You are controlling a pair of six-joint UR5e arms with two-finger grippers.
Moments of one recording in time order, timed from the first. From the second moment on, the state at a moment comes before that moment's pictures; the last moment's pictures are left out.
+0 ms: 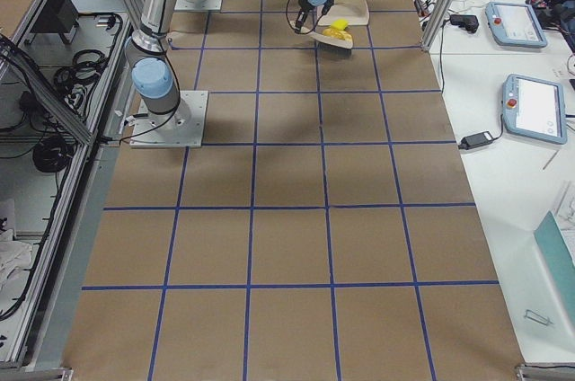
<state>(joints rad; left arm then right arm) -1.42 -2.19 -1.51 -1.08 1.50 1.76 2.03 -1.01 1.47 -1.83 -1.48 0.79</state>
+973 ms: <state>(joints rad) -1.42 -2.19 -1.51 -1.08 1.50 1.75 2.05 -0.96 1.42 -1.86 -1.42 0.64</state>
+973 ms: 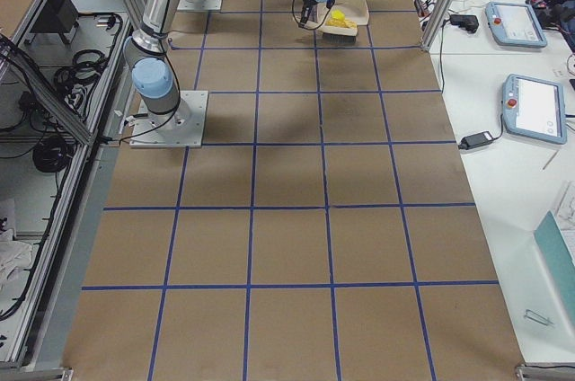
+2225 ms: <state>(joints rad) -1.42 -2.19 -1.51 -1.08 1.50 1.75 2.11 -0.87 1.30 -1.97 -1.29 0.67</state>
